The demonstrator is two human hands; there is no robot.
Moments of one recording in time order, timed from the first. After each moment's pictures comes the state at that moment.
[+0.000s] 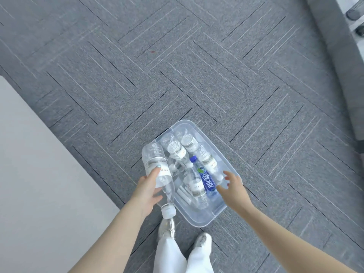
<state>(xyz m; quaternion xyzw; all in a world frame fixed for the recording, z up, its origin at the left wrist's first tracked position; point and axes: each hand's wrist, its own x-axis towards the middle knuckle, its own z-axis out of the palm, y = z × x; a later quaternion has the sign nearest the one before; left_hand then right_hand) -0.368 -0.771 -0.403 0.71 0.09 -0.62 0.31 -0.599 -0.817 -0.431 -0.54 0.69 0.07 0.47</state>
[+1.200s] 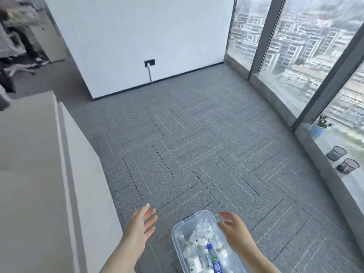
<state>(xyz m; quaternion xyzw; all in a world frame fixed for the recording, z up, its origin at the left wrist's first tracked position) -0.309 -0.718 -0.062 0.66 0.09 -0.49 0.57 -0.538 -0.824 -0.102 -0.65 0.57 -0.08 0.50</state>
